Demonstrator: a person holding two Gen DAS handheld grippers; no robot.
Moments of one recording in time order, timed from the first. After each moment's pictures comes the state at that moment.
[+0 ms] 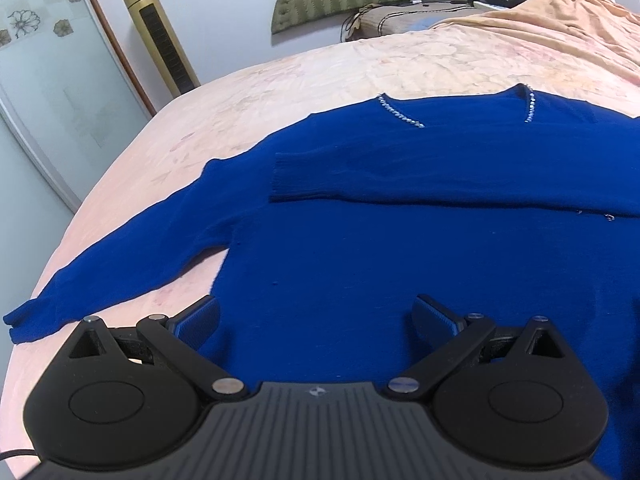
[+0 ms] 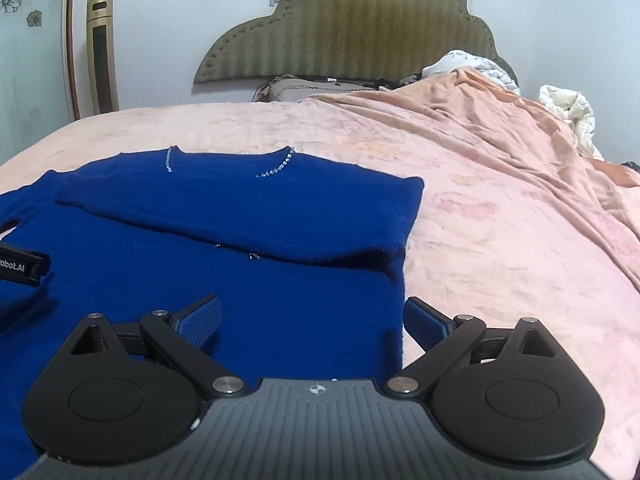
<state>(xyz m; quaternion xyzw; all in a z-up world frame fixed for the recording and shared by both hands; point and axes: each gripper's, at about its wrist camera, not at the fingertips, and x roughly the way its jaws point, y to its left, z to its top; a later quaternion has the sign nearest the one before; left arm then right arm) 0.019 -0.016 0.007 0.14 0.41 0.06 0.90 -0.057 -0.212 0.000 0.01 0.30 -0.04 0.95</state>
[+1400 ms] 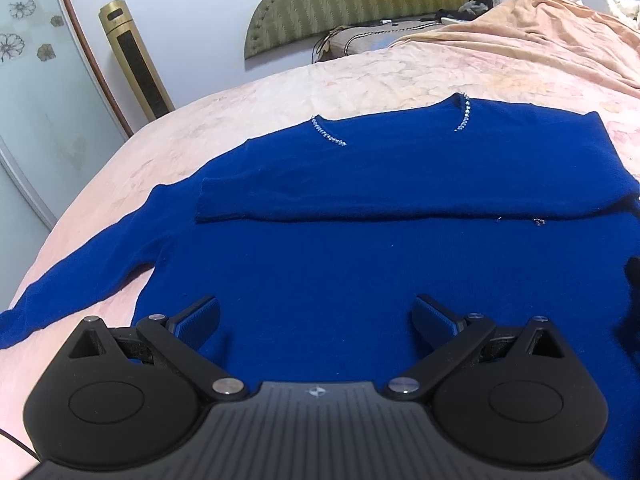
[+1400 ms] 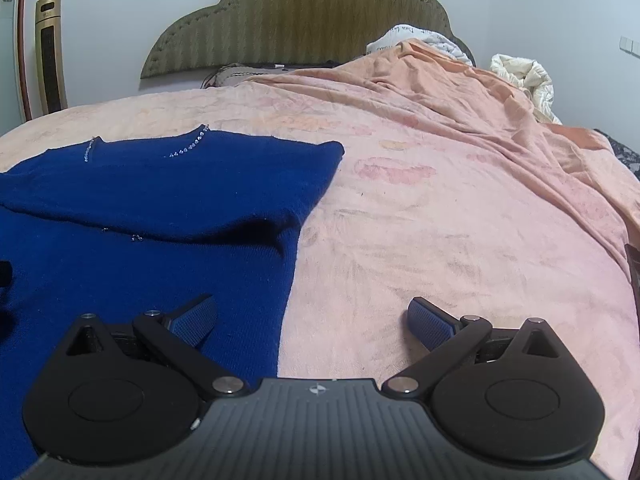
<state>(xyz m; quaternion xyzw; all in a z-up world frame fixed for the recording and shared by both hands) 0.007 -0.075 -0.005 0.14 0.38 0.03 0.92 -0.044 -0.274 -0.034 0.03 0.32 -0.11 0.94</state>
